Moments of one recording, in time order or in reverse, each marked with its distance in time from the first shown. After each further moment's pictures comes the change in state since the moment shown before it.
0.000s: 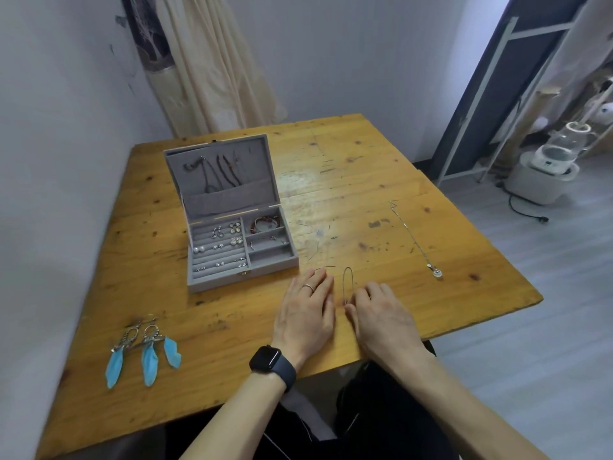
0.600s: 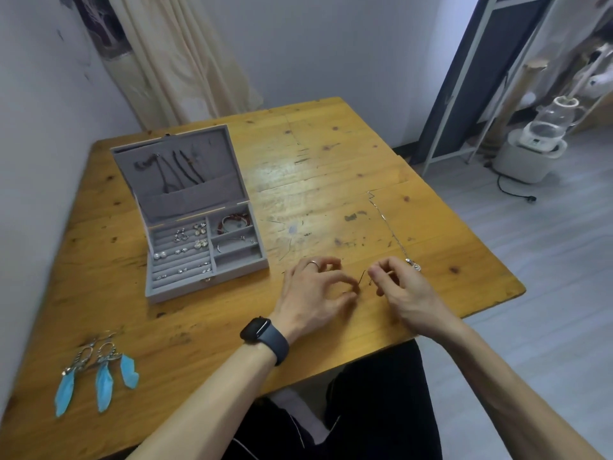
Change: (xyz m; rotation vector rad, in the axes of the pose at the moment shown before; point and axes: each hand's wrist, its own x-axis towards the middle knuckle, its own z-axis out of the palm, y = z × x) left_hand 0.056 0.038 0.002 -0.137 -0.229 0.095; right_hand 0.019 0.082 -0.041 0.862 -0.101 0.256
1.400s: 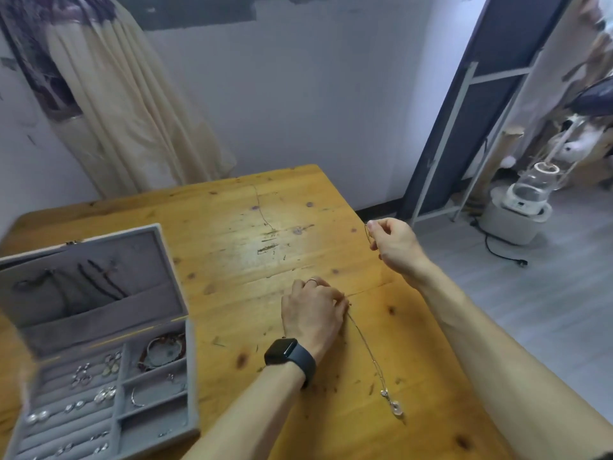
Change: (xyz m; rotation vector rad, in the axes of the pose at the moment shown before) left_hand 0.219 0.016 0.010 0.194 0.166 -0.259; right_hand 0.278 -0.016 -0.109 -0.014 0.258 0.012
